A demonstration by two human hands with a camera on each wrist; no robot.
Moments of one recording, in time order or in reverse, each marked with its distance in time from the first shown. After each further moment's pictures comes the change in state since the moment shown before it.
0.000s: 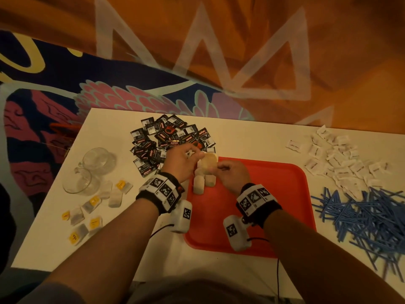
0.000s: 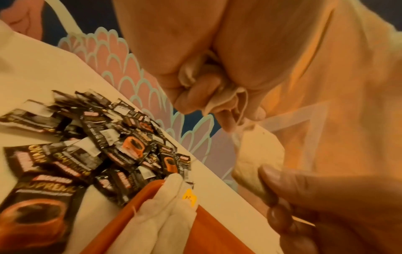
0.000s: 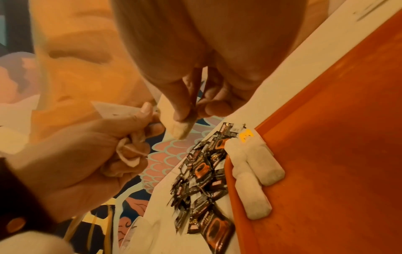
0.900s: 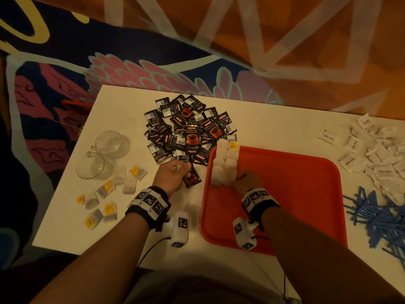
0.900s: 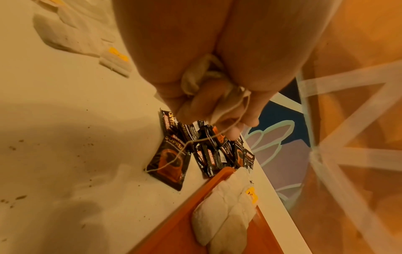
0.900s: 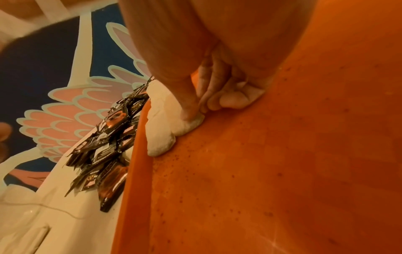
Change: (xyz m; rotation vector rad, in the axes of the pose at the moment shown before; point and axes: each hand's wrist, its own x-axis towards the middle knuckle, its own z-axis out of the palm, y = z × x) left_hand -0.011 -0.111 -0.011 -0.352 0.007 -0.477; right_hand 0.028 0.060 0.053 -0.403 -0.080 0.482
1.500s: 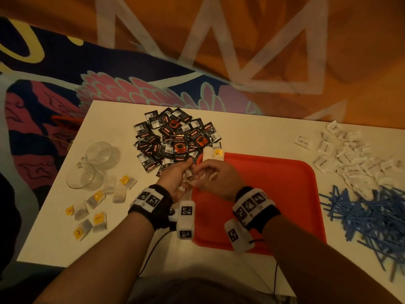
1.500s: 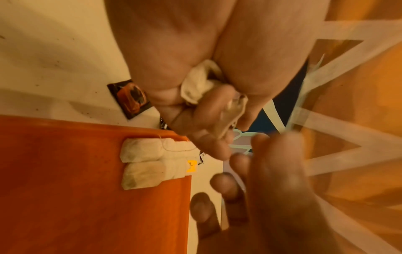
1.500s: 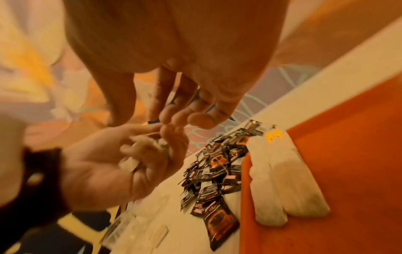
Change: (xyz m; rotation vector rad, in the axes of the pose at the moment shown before) left_hand -0.018 0.035 0.034 -0.532 -0.277 -0.269; right_hand -0.088 -0.039 -0.054 0.407 -0.164 -0.791
